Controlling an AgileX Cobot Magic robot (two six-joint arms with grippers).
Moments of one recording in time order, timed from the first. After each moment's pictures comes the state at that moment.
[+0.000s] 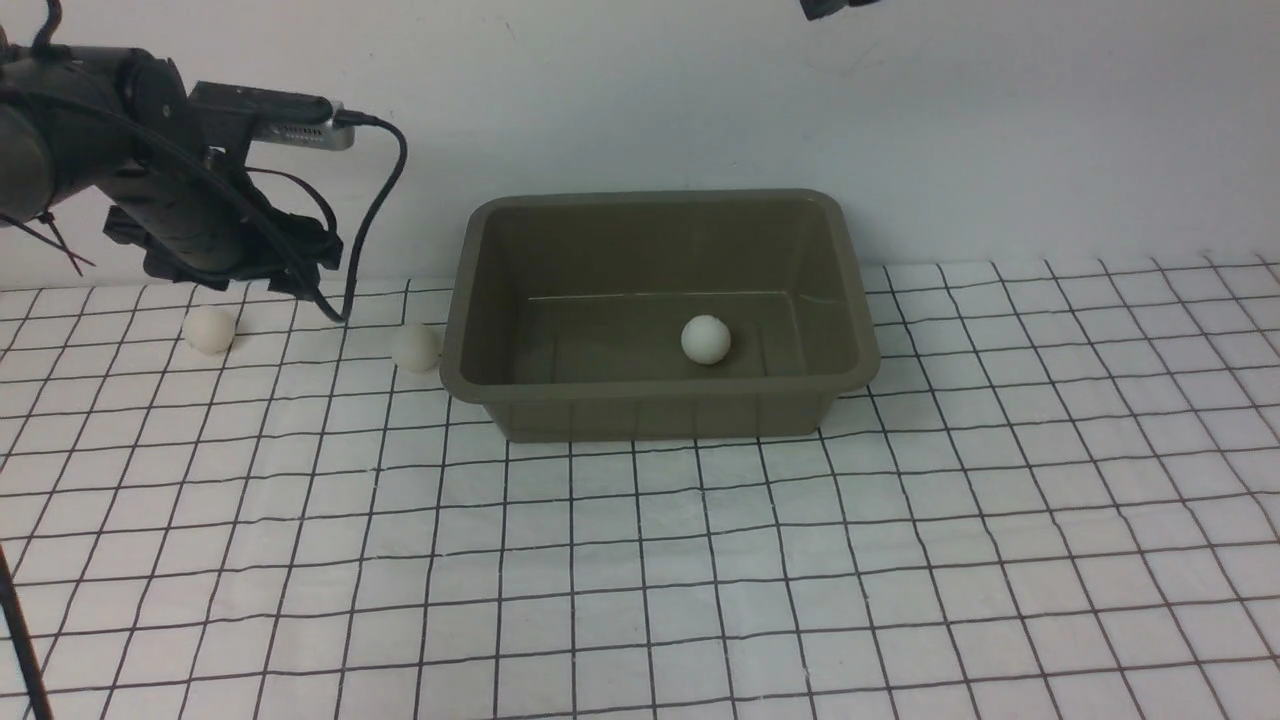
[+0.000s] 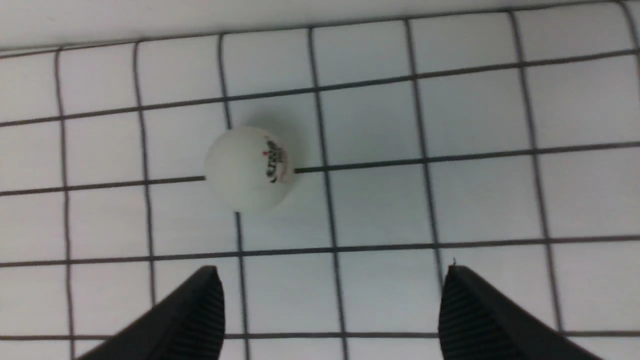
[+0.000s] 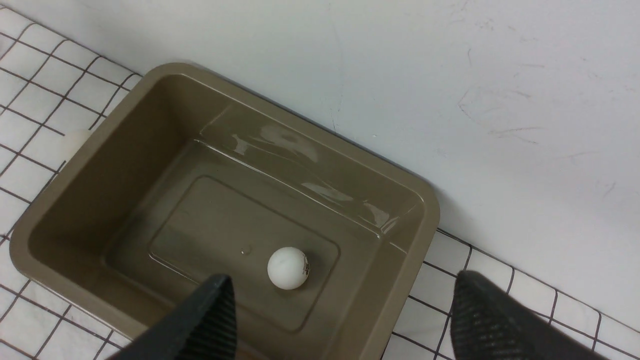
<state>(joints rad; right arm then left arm) 0.44 1.90 -2.26 -0.02 1.28 -0.10 0.10 2.10 -1.74 0.11 0.76 0.03</state>
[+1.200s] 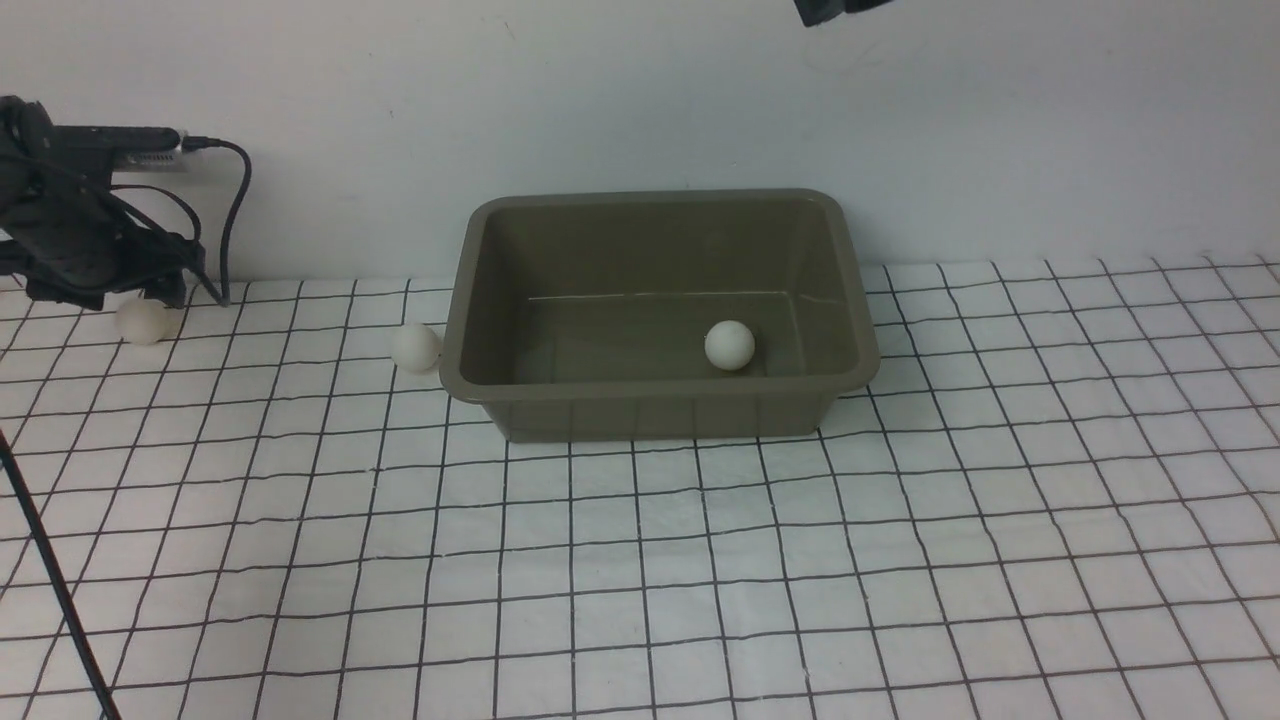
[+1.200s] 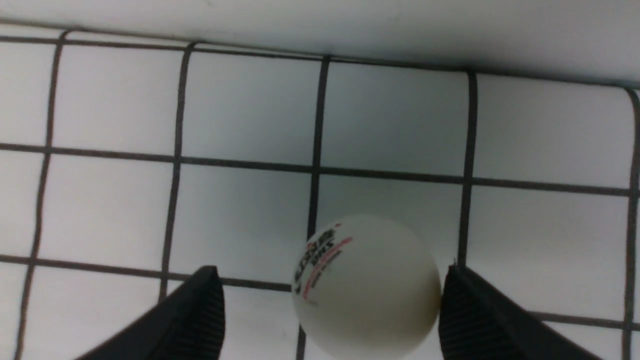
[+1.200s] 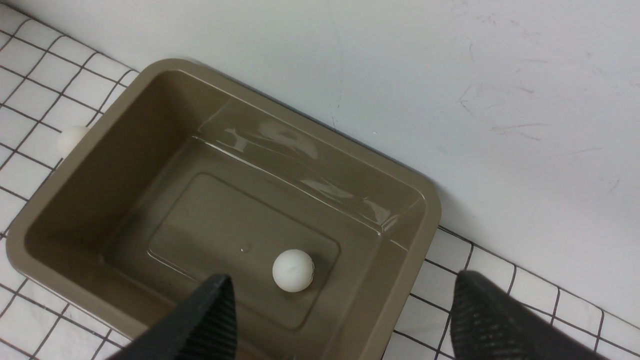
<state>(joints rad) 0.44 1.91 -2.26 -0.02 1.28 -0.10 0.30 2.47 -2.14 0.00 0.80 0.12</state>
